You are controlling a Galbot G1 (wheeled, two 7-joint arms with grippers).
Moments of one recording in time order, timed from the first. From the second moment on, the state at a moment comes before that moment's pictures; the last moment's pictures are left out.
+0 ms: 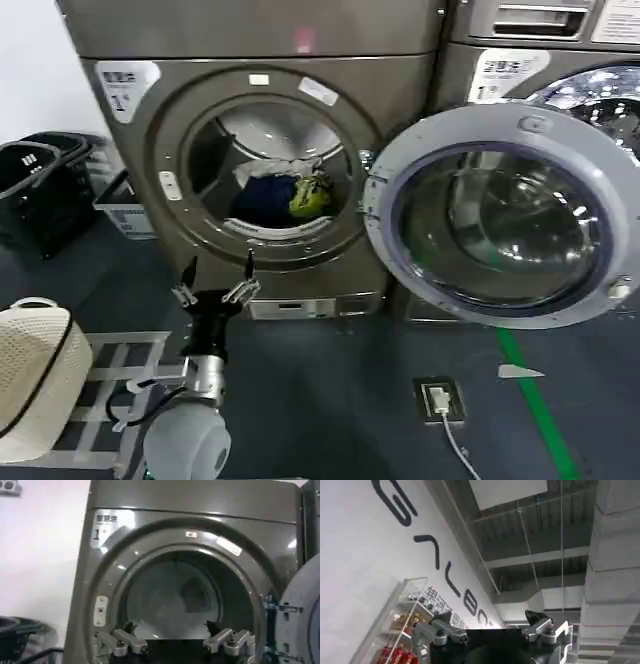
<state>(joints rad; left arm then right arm) 1.23 -1.33 -0.26 -2.17 -0.18 0.14 -0.35 -1.83 0.99 2.42 1.90 0.75 -0.05 -0.03</state>
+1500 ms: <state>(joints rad) 1.21 -1.33 -0.26 -2.13 -0.14 0.17 -0.34 -1.84 1.00 2.43 1.89 0.78 0.01 -0.04</state>
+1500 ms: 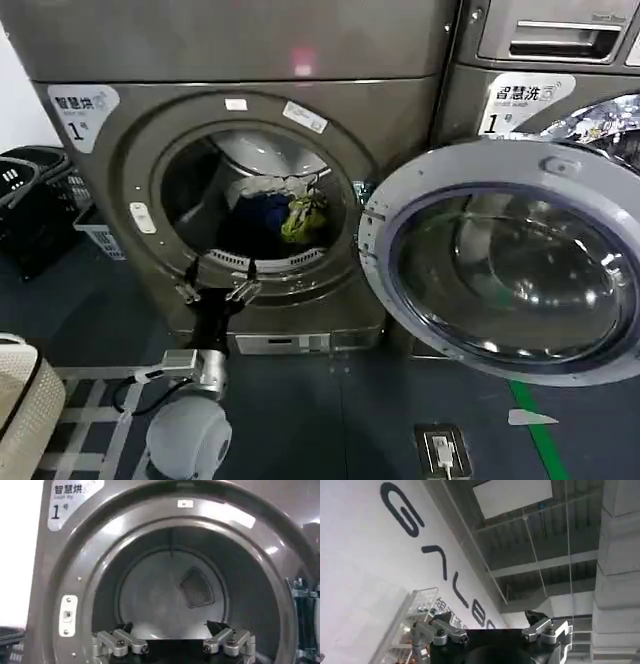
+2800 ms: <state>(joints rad) 1.20 -1.33 -0.25 -2.11 -0.14 0.18 -0.33 -1.83 0.99 2.43 1.85 0.78 0.02 -0.04</state>
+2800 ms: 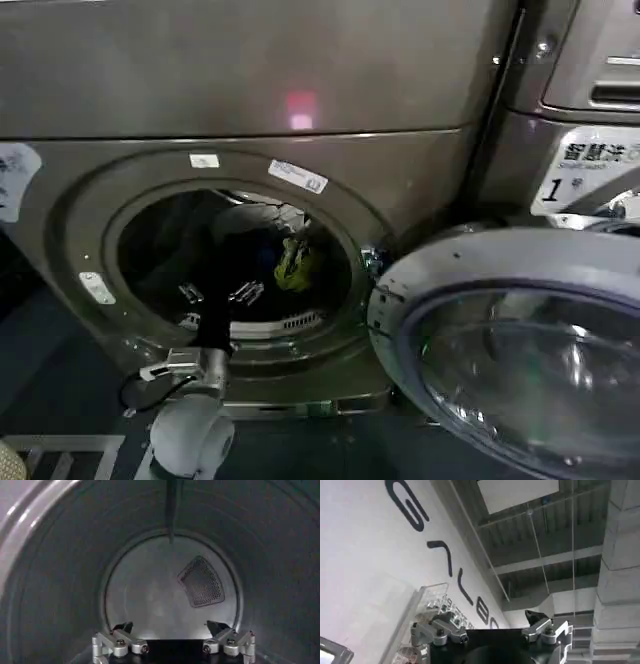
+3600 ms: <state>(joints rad) 1.13 -1.34 -0.24 -2.03 -0.15 0.17 -0.33 -1.84 0.99 2.45 1.84 0.78 0.02 -0.04</state>
